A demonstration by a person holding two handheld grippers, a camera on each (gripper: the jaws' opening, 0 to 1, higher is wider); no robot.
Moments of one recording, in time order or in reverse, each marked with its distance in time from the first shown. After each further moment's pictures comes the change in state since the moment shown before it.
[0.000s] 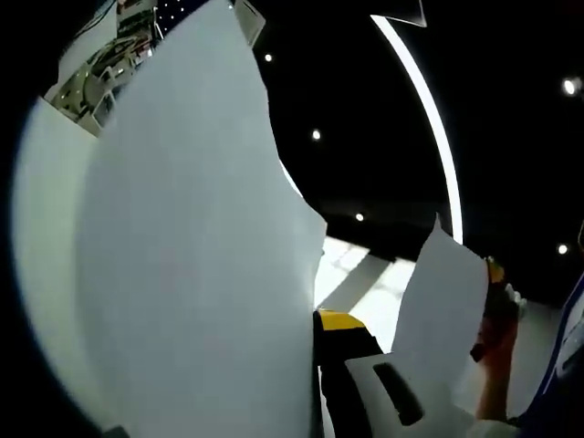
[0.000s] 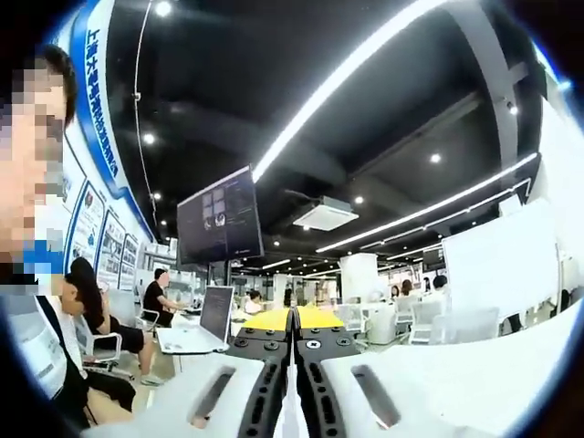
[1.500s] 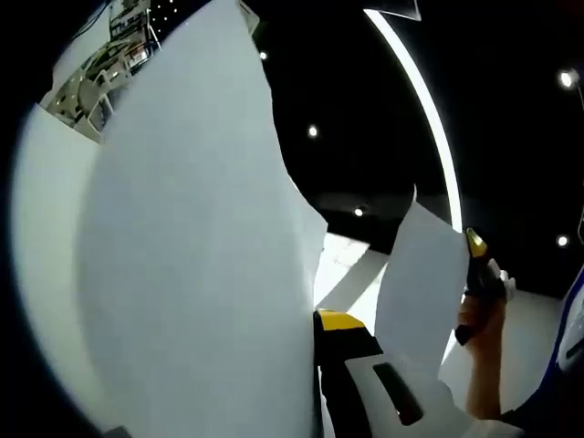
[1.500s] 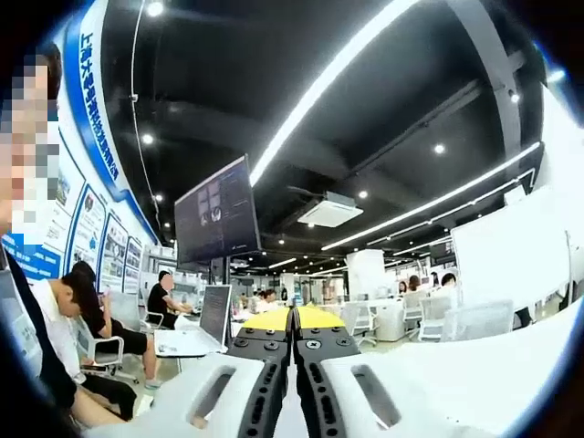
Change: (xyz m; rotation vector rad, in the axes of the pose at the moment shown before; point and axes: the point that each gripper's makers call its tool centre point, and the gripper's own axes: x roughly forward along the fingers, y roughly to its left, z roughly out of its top) left arm 0.002 -0.010 -0.008 0.031 0.019 -0.005; right arm 0.052 -0.019 -0.027 0.036 0.003 0.031
